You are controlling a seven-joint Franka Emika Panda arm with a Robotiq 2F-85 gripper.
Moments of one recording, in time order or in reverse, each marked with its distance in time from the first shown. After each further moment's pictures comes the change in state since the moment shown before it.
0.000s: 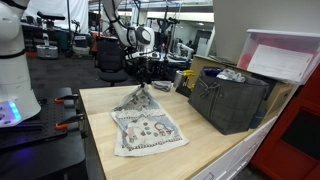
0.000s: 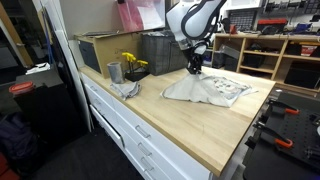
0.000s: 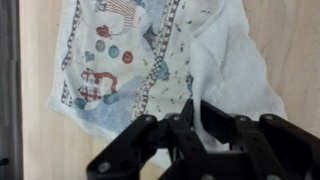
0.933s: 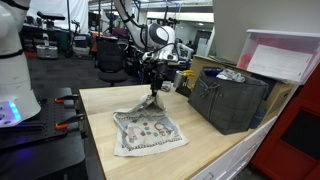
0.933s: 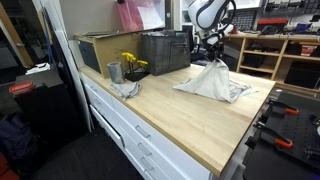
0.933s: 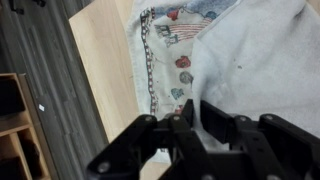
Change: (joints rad) arm -0.187 0.000 -0.105 0.056 0.002 -0.082 0.143
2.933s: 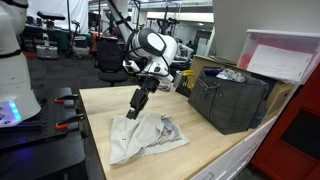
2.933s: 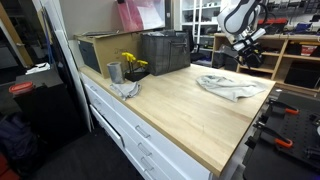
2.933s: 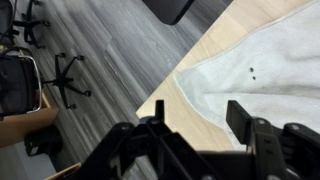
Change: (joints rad) arm -0.107 -0.073 -0.152 -0.223 -0.053 -0.014 0.247
